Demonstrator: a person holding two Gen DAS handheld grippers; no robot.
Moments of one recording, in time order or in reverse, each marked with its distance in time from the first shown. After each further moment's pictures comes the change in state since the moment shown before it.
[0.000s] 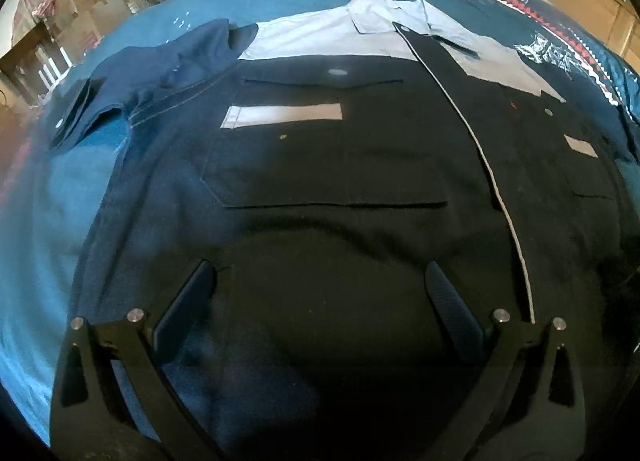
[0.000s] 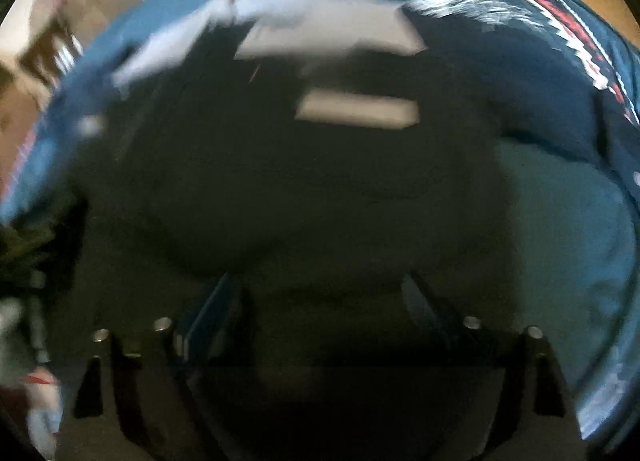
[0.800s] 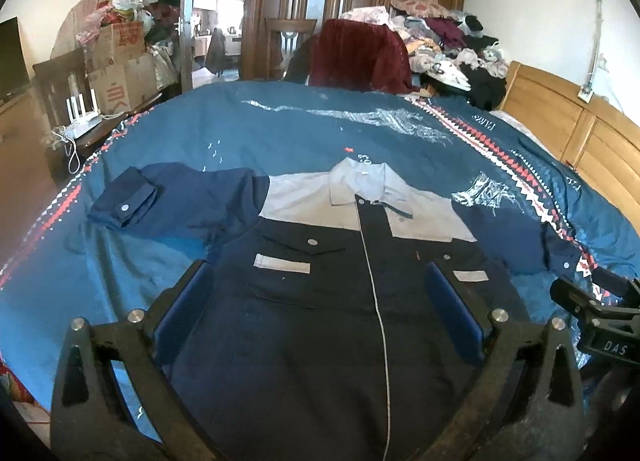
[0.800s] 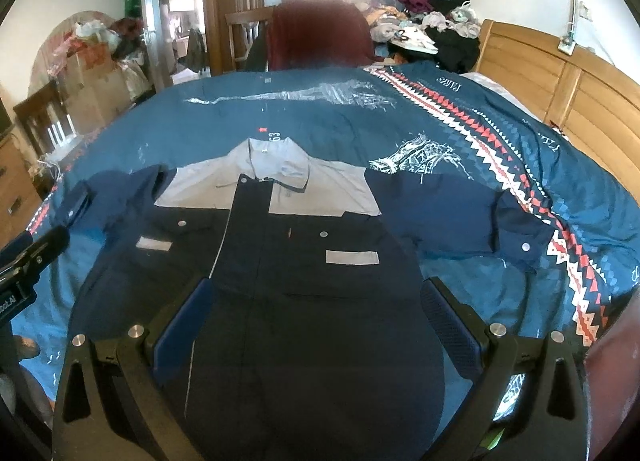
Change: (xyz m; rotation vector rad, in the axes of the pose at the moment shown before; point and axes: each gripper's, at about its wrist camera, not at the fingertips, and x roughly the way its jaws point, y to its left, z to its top) left arm -0.167 0.009 0.030 -0.116 -0.365 -0.102; right arm -0.155 0.126 -0.006 0.014 -0.395 -0.219
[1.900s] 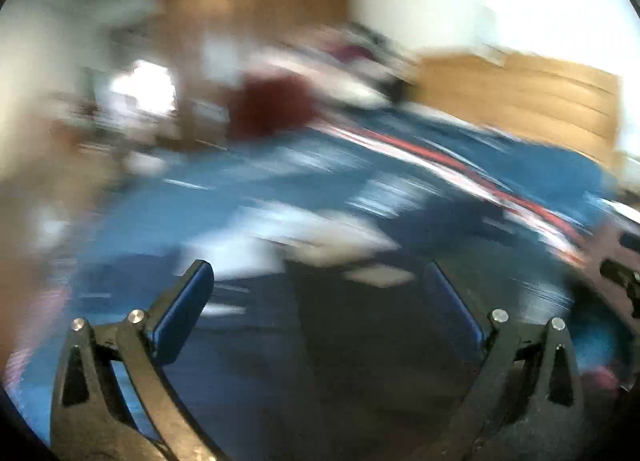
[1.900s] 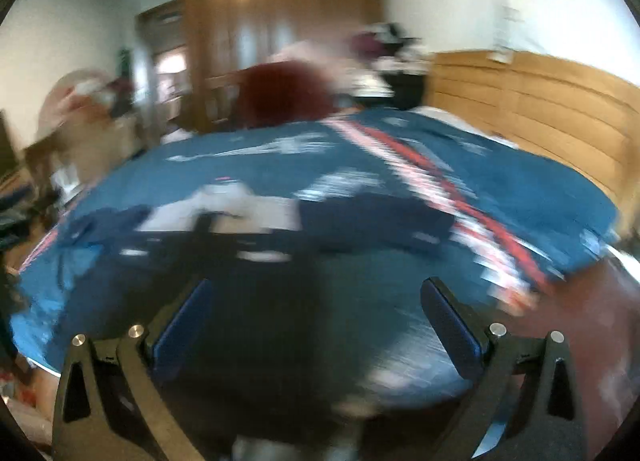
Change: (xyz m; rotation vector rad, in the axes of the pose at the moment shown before) left arm -0.085 -0.074 -0.004 0.203 -0.345 0.044; right arm -0.123 -0.113 -0.084 0.049 -0.233 0.013
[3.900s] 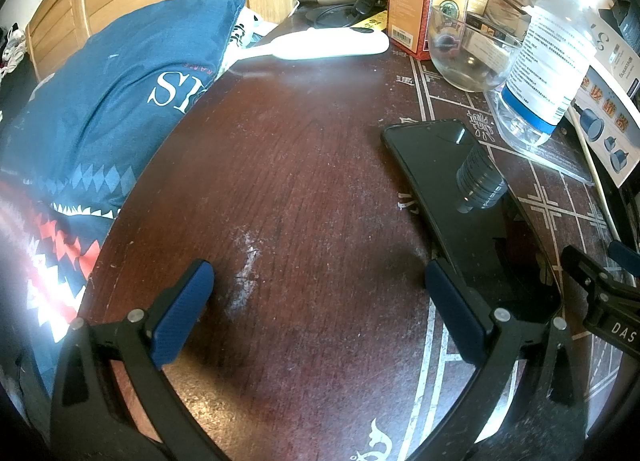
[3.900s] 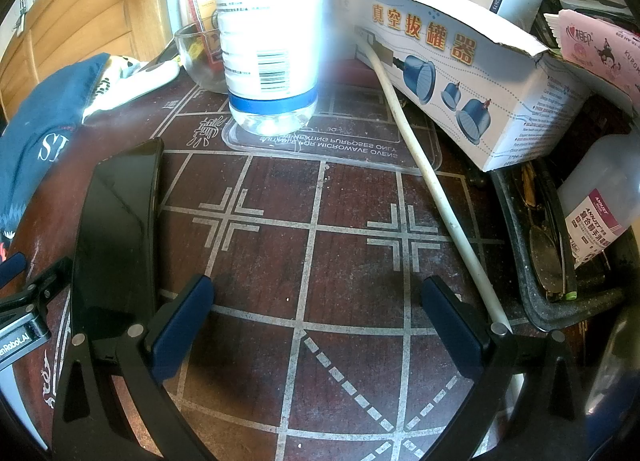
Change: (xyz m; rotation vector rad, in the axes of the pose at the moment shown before) left arm -0.036 -0.720 -0.116 0.740 0.495 -1.111; right arm -0.166 -0.495 -0.233 0.943 0.341 -1.063
